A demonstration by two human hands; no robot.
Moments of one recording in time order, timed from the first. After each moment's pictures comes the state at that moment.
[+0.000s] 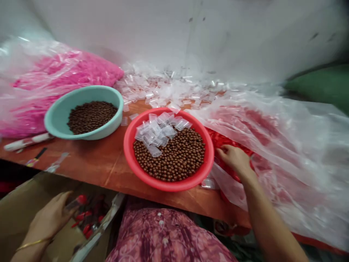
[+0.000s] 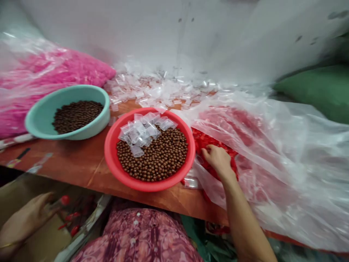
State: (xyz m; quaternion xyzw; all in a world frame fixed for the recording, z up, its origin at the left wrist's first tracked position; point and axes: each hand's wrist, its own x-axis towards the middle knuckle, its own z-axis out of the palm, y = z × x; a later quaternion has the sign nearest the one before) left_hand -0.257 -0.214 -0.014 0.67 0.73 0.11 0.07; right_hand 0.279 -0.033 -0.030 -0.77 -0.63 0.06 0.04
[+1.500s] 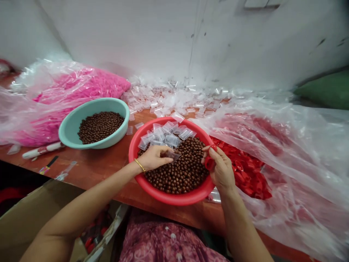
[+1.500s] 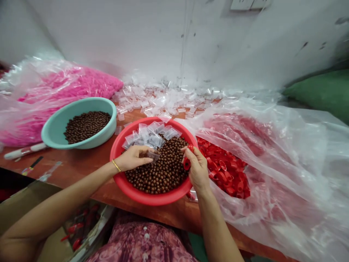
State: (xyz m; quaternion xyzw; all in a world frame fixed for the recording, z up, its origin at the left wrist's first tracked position) left_hand -0.050 -0.026 0.018 0.70 0.43 0.24 0.53; right_hand 0.165 -0.051 0.000 -0.46 -0.43 0.46 0.63
